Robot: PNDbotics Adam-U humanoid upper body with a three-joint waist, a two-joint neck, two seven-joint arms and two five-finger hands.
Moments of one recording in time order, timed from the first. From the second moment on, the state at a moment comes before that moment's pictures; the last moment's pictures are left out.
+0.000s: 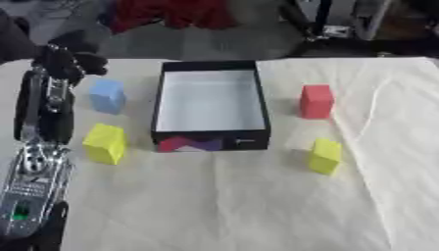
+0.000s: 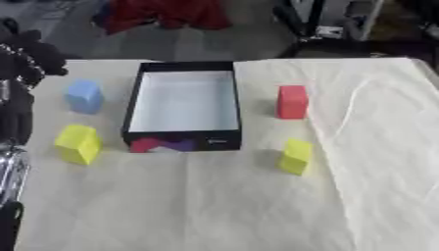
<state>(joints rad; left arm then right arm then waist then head) -0.13 0.22 0.09 -1.98 -0.03 -0.06 0.05 -0.18 -0.27 -0.04 -1.98 -0.07 -0.12 -0.25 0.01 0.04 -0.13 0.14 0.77</state>
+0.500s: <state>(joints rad) -0.15 0.63 0.06 -1.83 -0.32 -0.02 -0.10 -0.17 -0.27 -0.04 -1.98 -0.07 -0.11 -0.25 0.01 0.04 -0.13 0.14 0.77</state>
